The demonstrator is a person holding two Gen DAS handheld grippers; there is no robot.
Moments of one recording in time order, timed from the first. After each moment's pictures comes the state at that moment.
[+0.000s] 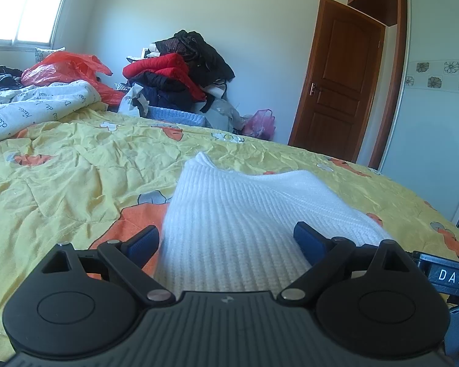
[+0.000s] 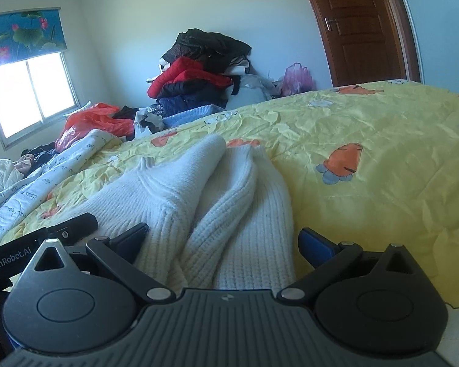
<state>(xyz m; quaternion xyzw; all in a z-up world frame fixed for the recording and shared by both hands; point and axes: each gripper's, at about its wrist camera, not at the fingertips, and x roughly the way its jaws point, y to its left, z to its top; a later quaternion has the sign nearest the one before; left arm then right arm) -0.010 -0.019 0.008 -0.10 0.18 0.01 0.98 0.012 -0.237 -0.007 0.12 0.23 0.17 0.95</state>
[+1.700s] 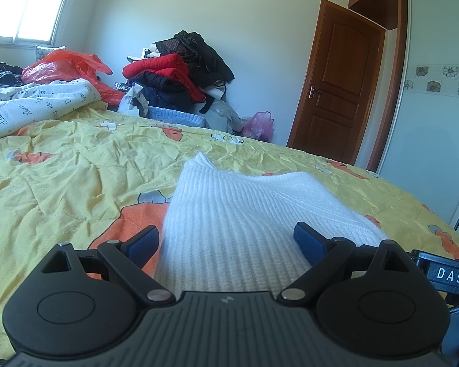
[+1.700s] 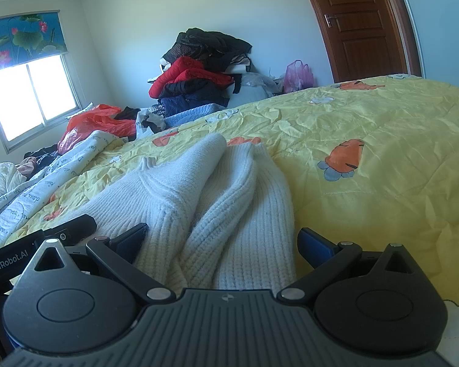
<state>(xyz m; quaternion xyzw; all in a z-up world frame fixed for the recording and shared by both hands) -0.012 -0.019 0.009 -0.11 0.18 0.01 0.98 0.012 -0.236 -0.008 0.13 0.23 0.17 0.95</state>
